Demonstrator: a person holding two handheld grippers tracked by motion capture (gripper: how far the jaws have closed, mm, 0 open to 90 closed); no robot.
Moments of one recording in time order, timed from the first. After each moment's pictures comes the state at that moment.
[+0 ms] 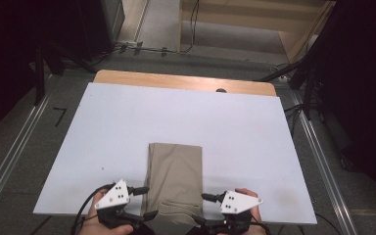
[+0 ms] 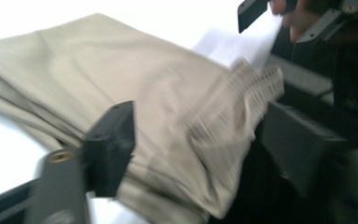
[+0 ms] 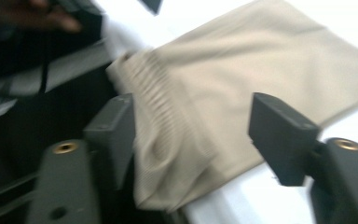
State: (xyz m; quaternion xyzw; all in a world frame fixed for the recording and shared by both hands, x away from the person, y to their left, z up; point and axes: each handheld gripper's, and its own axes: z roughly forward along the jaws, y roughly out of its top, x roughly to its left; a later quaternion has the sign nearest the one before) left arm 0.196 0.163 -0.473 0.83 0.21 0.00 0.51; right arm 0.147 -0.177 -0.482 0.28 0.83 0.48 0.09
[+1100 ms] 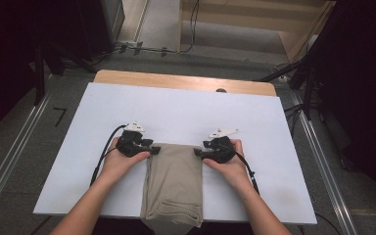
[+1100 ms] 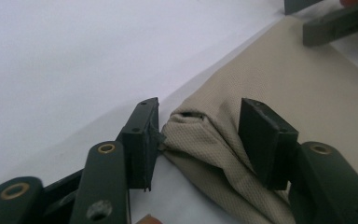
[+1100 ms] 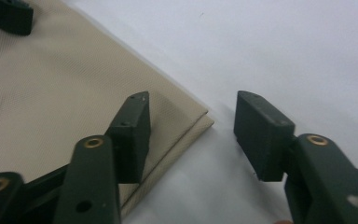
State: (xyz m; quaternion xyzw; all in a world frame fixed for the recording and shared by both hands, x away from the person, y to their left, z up) left arm 0.362 0.139 -0.502 0.85 0.34 0.02 0.39; right arm 0.327 -0.177 -0.517 0.44 0.81 0.38 0.11
